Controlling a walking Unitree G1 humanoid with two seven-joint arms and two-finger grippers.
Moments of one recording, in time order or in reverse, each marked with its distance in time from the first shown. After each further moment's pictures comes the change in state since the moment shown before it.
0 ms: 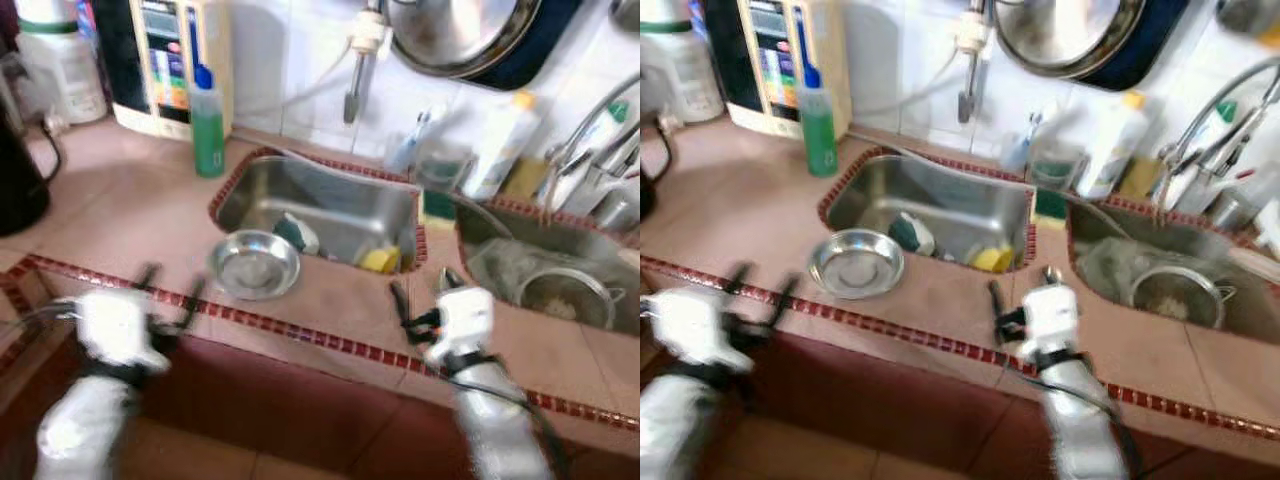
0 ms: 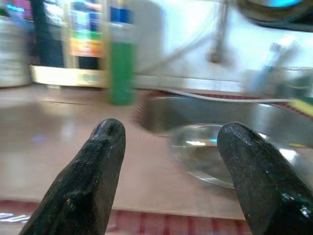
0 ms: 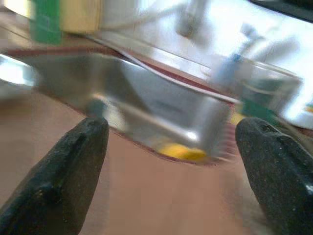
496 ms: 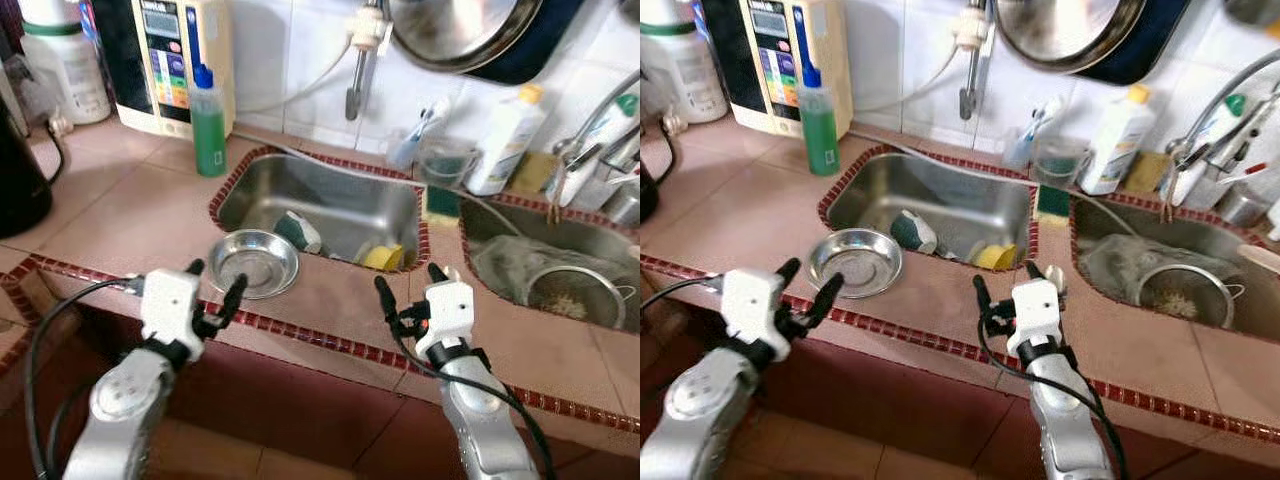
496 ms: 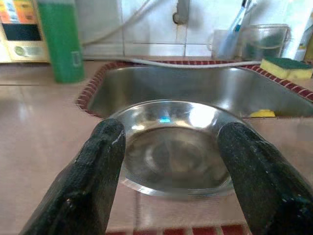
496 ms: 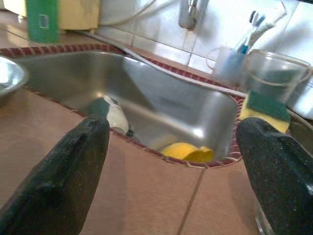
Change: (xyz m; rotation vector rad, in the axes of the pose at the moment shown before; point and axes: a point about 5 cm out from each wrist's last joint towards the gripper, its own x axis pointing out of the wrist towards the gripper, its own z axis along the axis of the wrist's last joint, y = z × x) left arm 0.033 -0.042 -0.007 -0.002 0.127 -0.162; right arm 0.007 -0.001 0.003 -0.007 0.010 -0.041
